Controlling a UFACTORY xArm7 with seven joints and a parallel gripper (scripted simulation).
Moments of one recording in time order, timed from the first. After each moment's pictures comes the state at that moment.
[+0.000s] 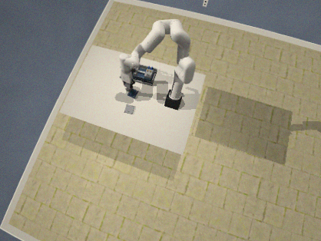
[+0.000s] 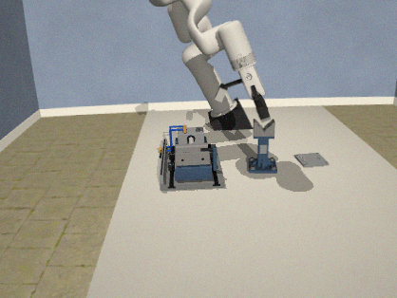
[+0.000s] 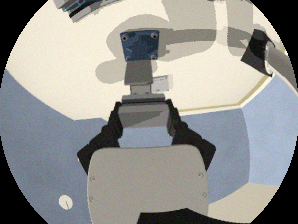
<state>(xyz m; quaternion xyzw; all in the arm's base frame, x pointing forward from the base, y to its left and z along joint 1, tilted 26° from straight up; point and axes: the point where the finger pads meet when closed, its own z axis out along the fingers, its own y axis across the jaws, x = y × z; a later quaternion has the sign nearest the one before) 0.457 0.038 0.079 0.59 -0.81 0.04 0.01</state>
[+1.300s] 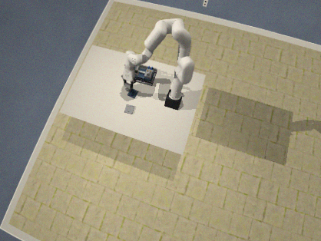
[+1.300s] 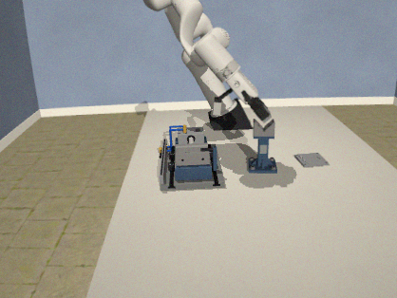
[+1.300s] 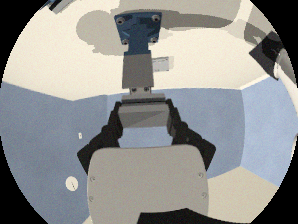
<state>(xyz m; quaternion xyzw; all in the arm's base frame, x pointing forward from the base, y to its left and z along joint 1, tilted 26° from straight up) 0.456 0.035 0.078 0.58 -0.80 -0.05 -0.12</state>
